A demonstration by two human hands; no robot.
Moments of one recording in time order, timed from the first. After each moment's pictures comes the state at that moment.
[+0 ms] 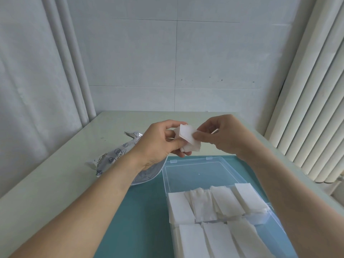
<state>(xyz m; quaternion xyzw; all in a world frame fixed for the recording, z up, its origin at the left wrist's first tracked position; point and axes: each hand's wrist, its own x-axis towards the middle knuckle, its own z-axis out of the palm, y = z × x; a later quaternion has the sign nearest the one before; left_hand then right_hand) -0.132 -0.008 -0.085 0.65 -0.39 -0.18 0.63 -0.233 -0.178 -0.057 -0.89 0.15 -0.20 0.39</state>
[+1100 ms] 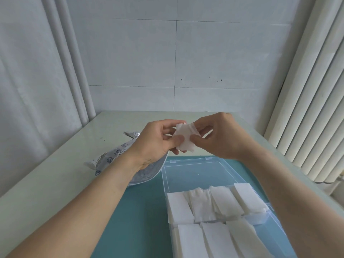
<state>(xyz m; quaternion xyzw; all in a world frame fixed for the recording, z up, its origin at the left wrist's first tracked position) -0.126 -0.007 -0.087 0.65 -0.40 -0.14 0.63 -0.240 -0.166 -0.054 -0.93 0.00 -0.25 0.27</state>
